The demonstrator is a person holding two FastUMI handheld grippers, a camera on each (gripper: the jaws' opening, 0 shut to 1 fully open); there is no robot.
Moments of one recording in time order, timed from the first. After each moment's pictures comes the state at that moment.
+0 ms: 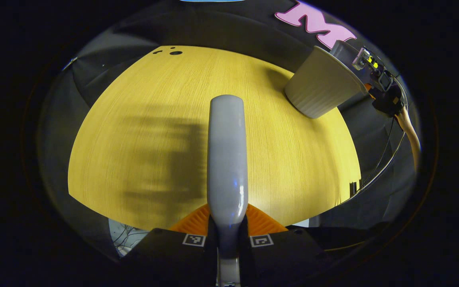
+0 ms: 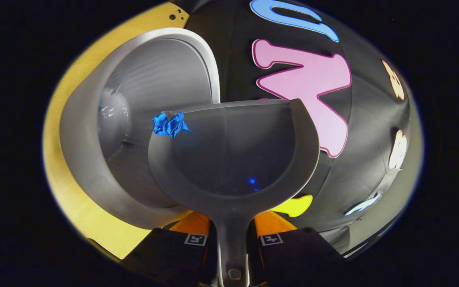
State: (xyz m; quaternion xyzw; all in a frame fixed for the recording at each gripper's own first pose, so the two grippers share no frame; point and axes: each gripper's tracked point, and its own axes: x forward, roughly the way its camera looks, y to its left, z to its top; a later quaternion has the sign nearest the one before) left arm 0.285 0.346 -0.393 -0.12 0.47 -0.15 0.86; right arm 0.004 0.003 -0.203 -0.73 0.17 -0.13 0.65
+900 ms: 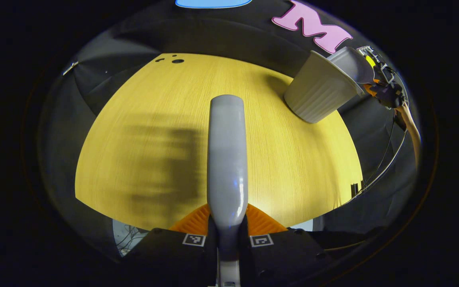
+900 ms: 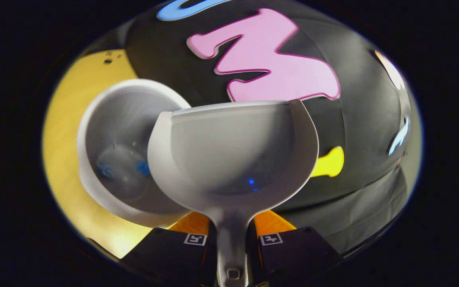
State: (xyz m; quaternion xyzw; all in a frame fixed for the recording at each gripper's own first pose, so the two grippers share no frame) left arm 0.273 0.353 -0.366 -0.10 0.44 -0.13 0.88; right arm -0.018 0.008 -0.188 -0.44 0.24 -0.14 0.85
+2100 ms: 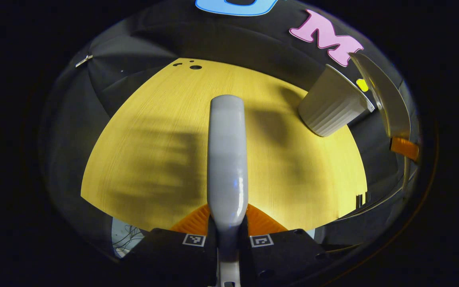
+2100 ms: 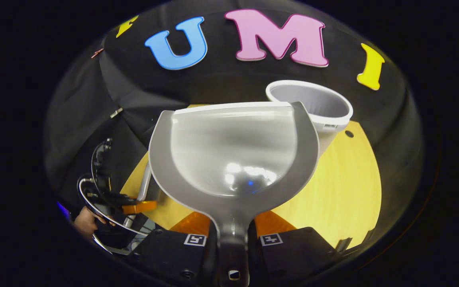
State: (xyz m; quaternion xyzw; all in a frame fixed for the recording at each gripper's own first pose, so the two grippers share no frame) left arm 0.288 0.393 -0.380 -0.13 0.43 -0.09 0.89; right arm -0.162 0.221 -0.319 0.01 0.40 0.11 0.91
